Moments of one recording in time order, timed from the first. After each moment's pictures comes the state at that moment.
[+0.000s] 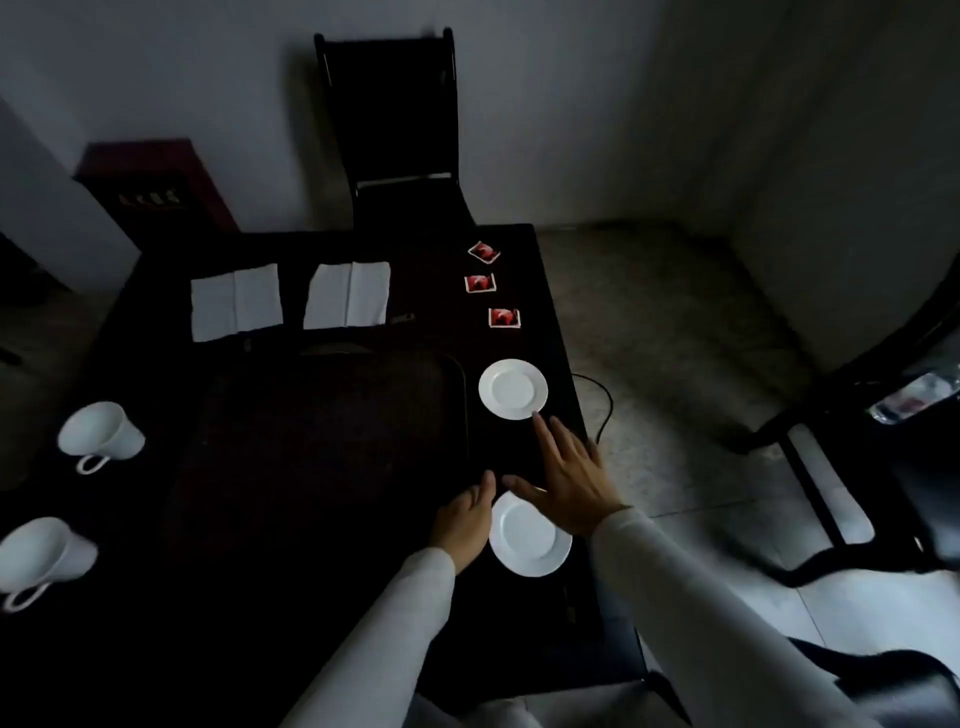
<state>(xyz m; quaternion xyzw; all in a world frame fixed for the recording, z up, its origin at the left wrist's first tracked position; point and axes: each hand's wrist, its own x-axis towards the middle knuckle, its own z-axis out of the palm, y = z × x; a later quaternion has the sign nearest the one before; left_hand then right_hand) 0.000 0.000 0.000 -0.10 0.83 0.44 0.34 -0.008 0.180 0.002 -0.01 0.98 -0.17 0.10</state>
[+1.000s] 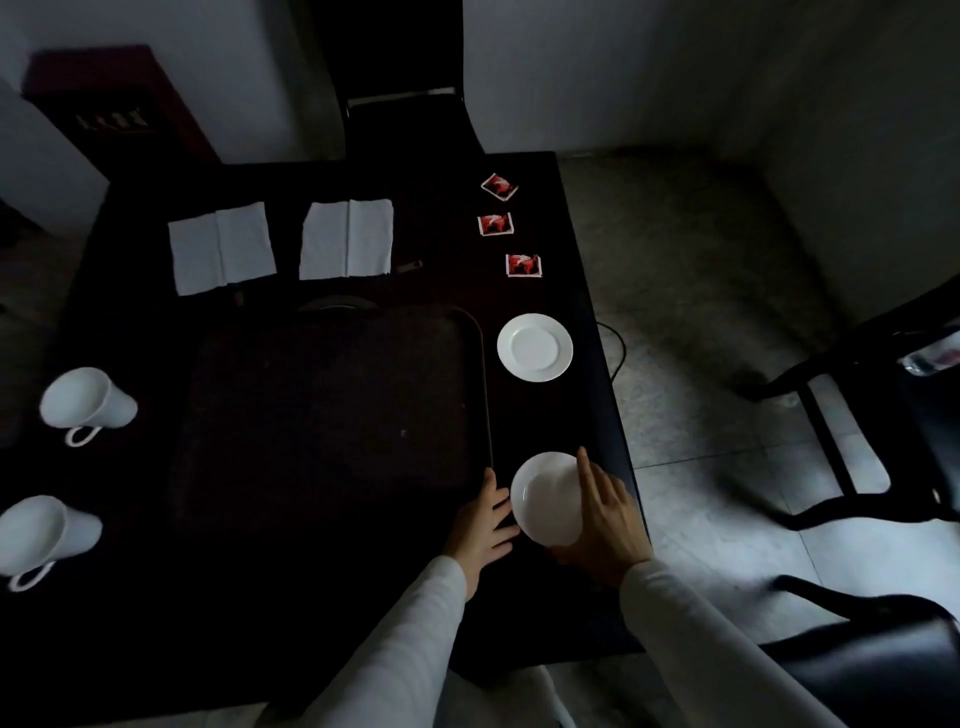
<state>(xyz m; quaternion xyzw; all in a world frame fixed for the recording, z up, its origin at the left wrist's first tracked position) 0.019 -0.018 -0.035 -0.29 0.57 0.64 0.44 0.053 0.173 -0.046 0.06 0.96 -0.19 0.19</state>
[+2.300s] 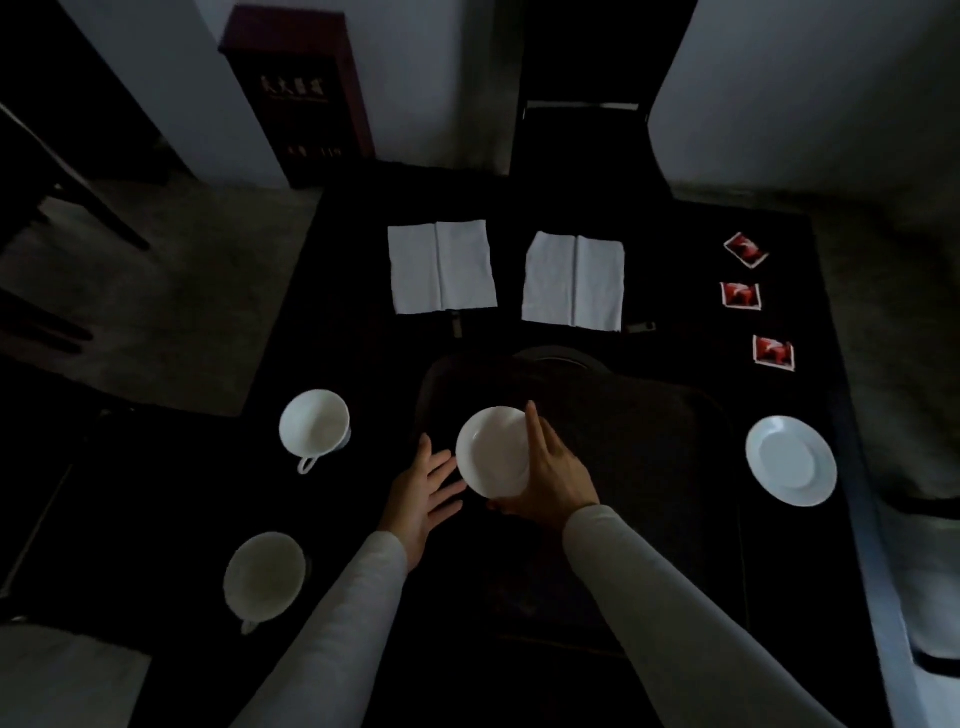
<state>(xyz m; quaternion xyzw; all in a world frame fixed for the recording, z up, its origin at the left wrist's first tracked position) -0.141 -0.373 -0.051 -0.38 0.54 0.71 0.26 -0.180 -0.181 -0.063 -0.06 0.94 -0.22 0.25</state>
